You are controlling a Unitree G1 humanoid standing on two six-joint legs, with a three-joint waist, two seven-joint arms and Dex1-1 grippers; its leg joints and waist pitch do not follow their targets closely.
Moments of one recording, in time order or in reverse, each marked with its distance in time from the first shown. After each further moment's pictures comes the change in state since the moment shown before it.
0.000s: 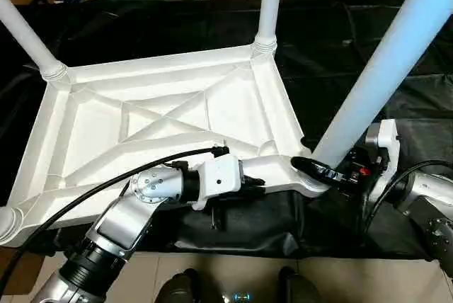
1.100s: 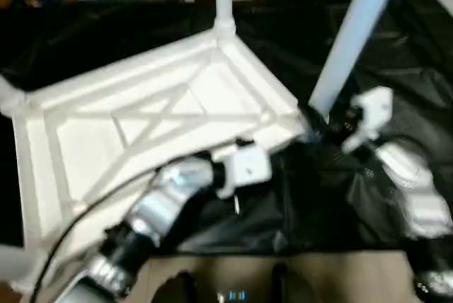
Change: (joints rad) left arm -0.111 -0.134 -0.034 0.178 0.087 -0.045 0.106; right arm -0.206 0.166 -0.016 0.319 -0.157 -0.276 -0.264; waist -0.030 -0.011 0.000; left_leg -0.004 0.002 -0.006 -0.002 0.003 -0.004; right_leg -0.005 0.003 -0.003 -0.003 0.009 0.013
